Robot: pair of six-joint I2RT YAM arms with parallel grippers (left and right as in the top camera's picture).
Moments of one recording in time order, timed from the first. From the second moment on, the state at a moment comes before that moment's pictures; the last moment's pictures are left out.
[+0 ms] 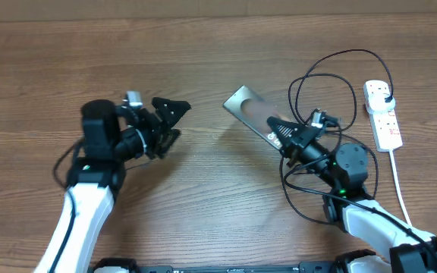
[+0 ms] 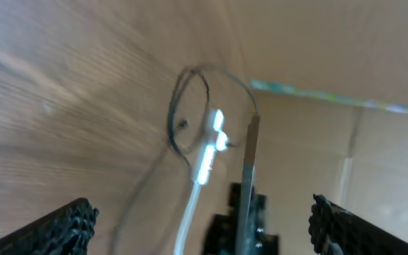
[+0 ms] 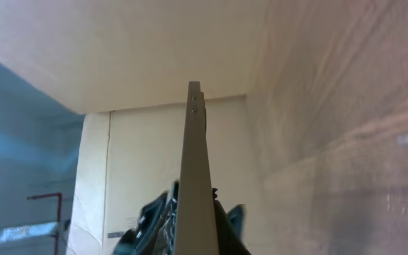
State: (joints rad) left arm -0.06 1.24 0.74 -0.09 0.78 -1.21; right arm 0.23 1.35 0.30 1.01 -0.58 1.70
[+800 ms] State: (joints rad) left arm -0.28 1.51 0.73 0.37 0.90 -1.64; right arm 0.50 1.35 0.35 0.77 -0.23 1.90
